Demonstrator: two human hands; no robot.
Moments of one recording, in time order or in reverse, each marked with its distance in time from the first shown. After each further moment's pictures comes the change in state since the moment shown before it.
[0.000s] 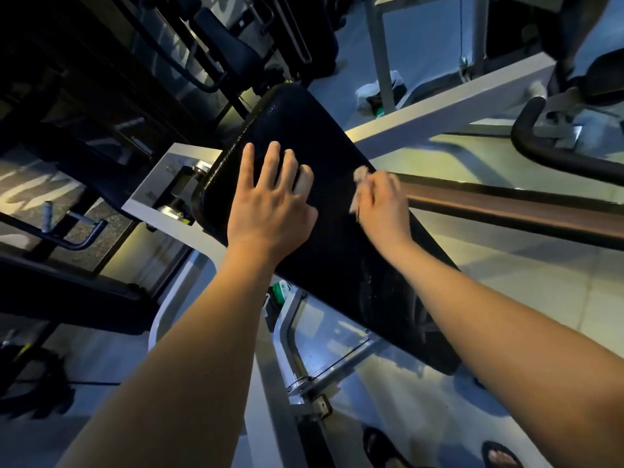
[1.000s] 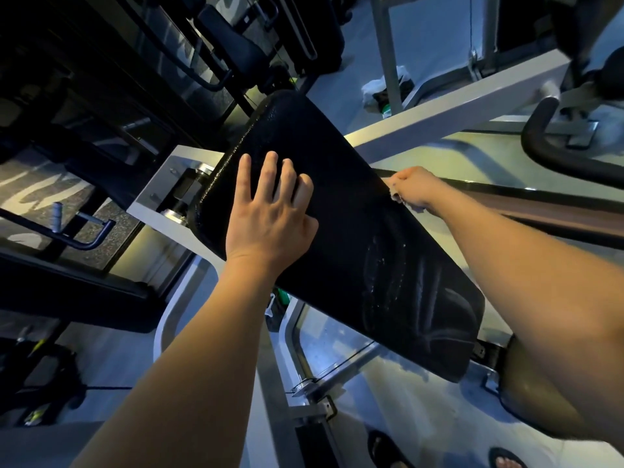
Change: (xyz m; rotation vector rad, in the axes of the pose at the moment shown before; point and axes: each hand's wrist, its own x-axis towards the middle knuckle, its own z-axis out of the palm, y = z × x) left_hand 0.003 0.001 0.002 0.015 0.012 -0.013; right_hand 0.097 0.044 -0.041 -0.050 -0.615 0.451
